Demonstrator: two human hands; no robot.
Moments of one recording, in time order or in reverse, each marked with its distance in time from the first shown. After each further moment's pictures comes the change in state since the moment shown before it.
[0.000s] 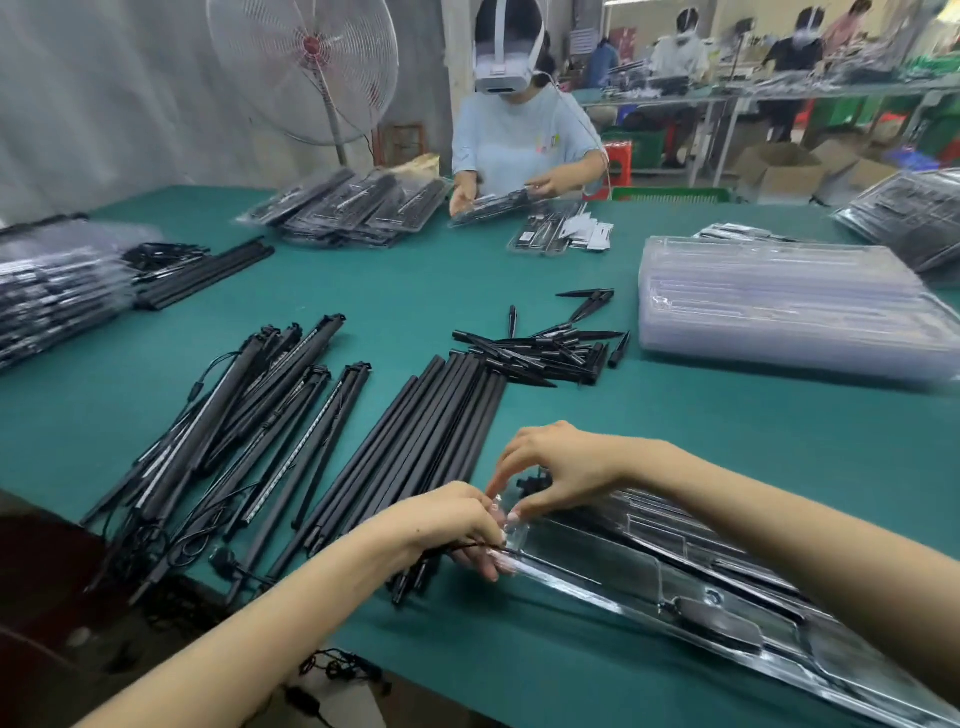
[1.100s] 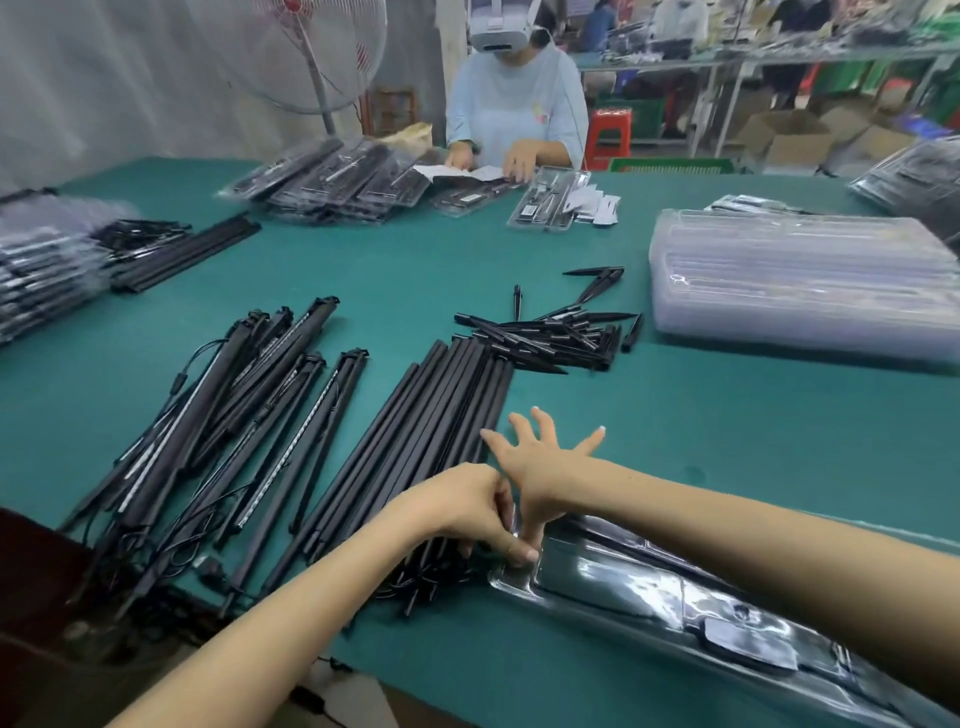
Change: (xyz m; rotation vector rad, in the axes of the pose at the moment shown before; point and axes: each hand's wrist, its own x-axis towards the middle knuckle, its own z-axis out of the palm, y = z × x) left_hand 0.045 -0.009 -0.022 0.619 0.036 0.106; right_hand 0.048 -0.033 0.023 -0.059 -0.213 0.657
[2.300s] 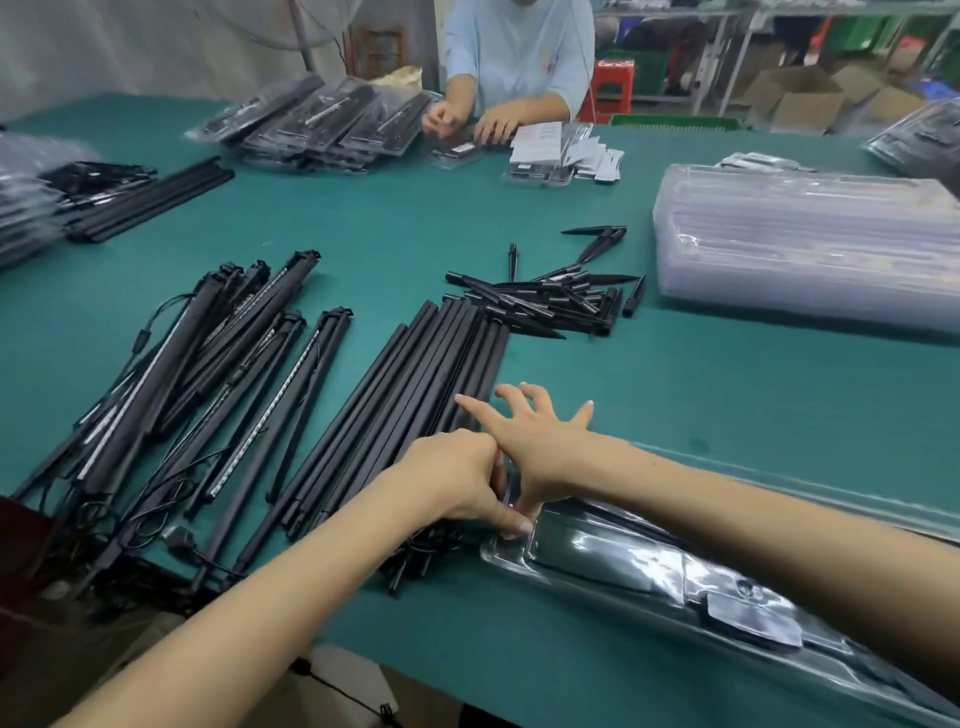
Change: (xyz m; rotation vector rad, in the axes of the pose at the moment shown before) left_hand 0.002 0.004 0.004 0.290 0.144 -0.045; right_hand -0.004 0.006 0.003 0.006 0.061 -0.113
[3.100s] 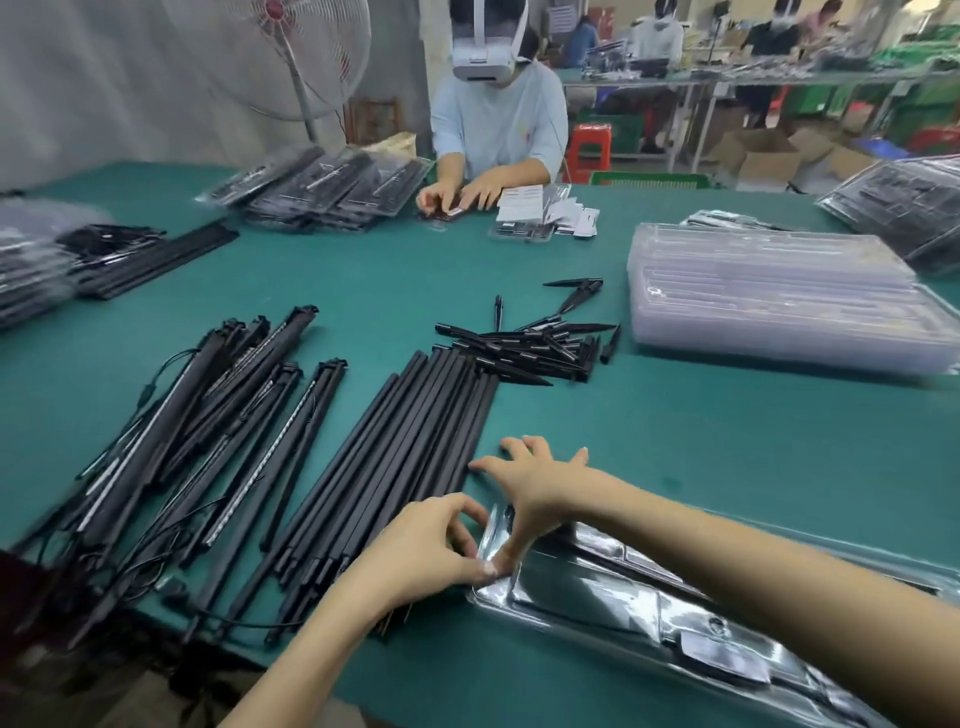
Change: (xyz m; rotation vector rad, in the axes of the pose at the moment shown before) left_hand -0.036 -0.011 0.022 -0.618 0.099 -0.030; right_hand -0.004 0.015 -0.003 0.079 -0.077 0.022
